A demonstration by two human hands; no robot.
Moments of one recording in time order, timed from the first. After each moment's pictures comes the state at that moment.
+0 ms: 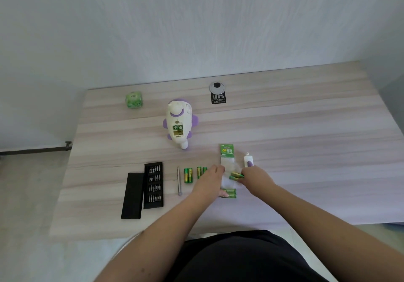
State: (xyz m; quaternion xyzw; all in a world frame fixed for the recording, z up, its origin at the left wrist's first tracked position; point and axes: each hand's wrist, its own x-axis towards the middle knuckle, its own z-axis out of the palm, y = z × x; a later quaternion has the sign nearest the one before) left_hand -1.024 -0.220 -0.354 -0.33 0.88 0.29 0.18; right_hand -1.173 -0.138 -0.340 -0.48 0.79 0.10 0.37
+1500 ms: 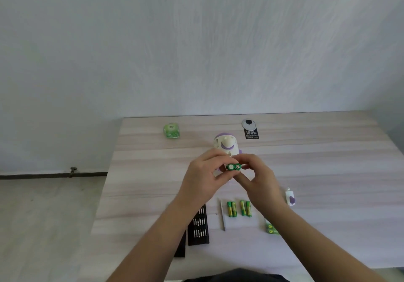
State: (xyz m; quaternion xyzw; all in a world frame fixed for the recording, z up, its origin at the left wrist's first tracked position) left_hand -0.897 -0.350 -0.171 -0.20 0.83 0.36 -0.38; right_hand -1.020 -0.246 -0.170 -0.44 0.72 -0.48 0.23
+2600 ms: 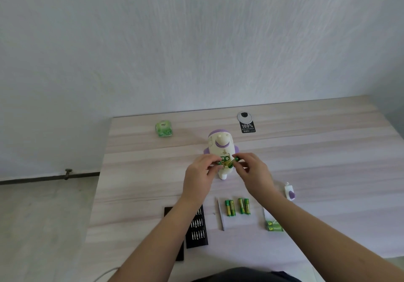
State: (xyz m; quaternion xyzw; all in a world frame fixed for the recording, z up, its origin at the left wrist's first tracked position) left_hand -0.927 -0.374 -0.263 -0.34 0.81 0.38 -0.29; right_hand -1.069 -0.275 -0.257 -0.39 0.80 -0.39 0.22
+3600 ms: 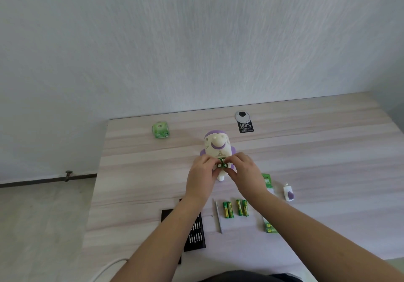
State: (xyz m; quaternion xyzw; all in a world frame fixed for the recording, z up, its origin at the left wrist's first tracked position) left_hand -0.953 -0.375 -0.286 -0.35 0.87 0.27 -0.22; right_hand -1.075 -0.289 -0.288 -0.51 0.81 -0.28 0.09
